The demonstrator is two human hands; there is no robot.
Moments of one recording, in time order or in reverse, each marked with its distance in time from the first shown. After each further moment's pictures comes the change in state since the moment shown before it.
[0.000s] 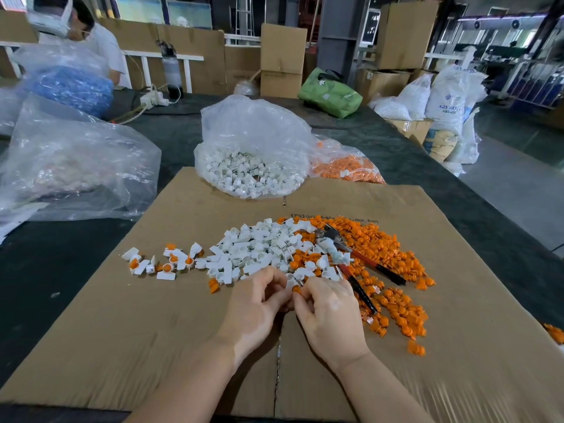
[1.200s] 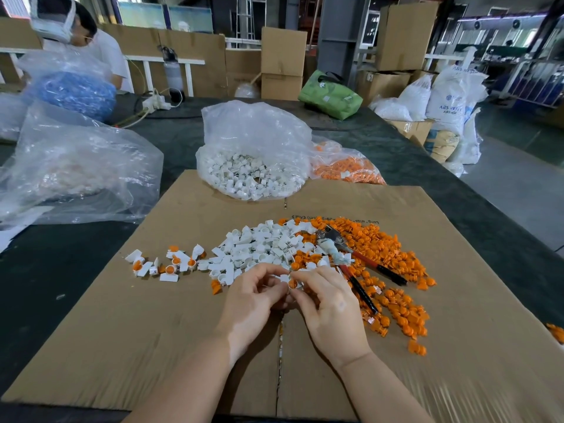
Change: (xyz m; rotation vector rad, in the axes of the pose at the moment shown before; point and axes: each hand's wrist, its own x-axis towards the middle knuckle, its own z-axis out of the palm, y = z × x) left_hand 0.008 -0.011 -0.003 -0.327 0.029 -0.113; right_hand 0.003 -0.002 -0.007 0.156 0.005 -0.032
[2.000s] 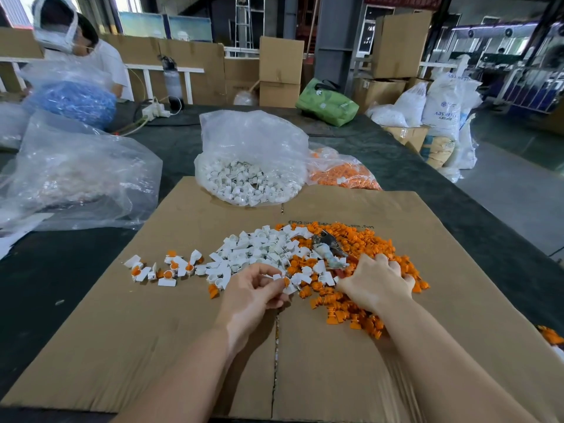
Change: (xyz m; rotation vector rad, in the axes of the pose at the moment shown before) left_hand 0.012 0.005 0.002 0.016 0.054 -0.085; right_hand 0.052 0.050 -0.043 -0.565 -0.564 0.773
